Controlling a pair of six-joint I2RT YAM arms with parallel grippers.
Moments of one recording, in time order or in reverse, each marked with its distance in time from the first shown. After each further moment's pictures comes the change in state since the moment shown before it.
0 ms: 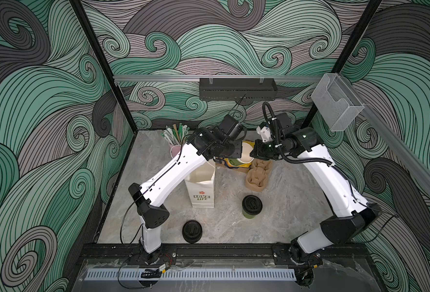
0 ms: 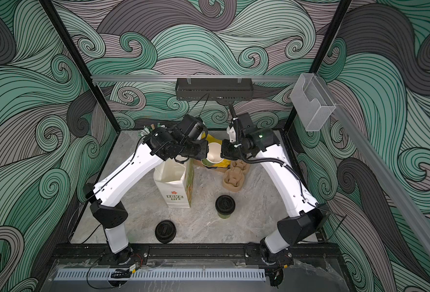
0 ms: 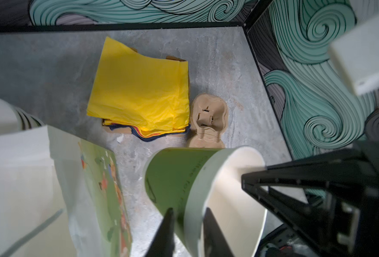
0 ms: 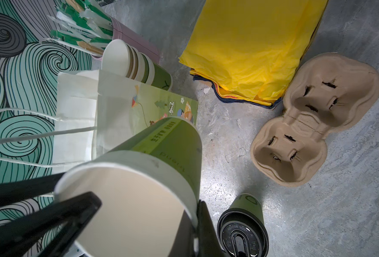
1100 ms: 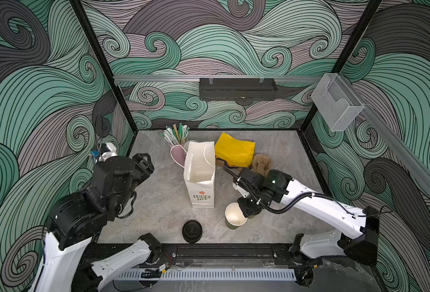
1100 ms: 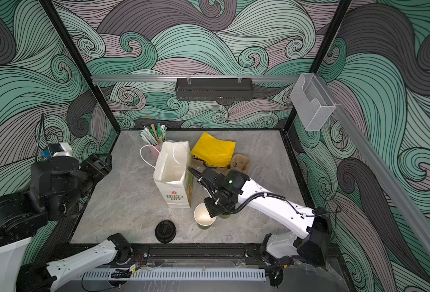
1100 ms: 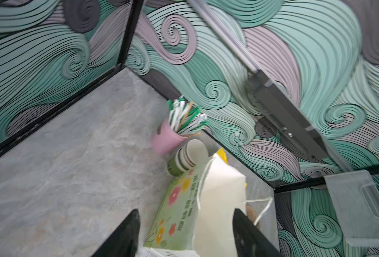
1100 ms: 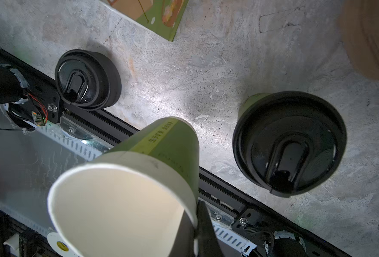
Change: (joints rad) left arm 0.216 -0.998 -0.594 -0.180 -0.519 -0.453; right arm 0.553 -0.174 -0.543 -0.008 0.150 0.032
